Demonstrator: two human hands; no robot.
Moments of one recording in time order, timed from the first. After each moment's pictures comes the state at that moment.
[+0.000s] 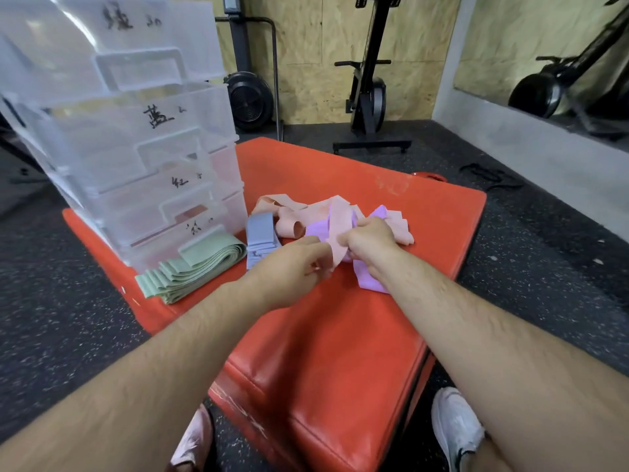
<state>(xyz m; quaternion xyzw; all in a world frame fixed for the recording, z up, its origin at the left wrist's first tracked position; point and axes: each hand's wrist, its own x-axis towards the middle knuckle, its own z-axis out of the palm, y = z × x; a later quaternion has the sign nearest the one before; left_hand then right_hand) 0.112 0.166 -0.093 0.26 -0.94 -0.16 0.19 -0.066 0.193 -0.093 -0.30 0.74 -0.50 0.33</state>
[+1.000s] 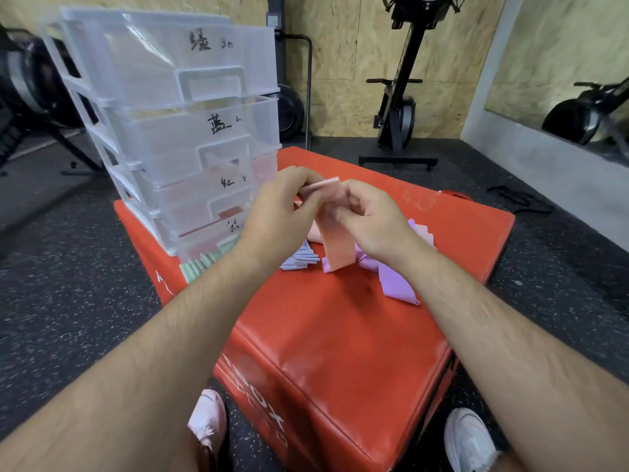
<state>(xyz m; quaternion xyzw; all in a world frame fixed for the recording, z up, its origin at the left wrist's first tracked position) 0.151 0.190 0.000 0.31 -0.79 -0.20 0.49 -0.006 0.226 -0.014 -0.65 0.52 -0.50 0.23</state>
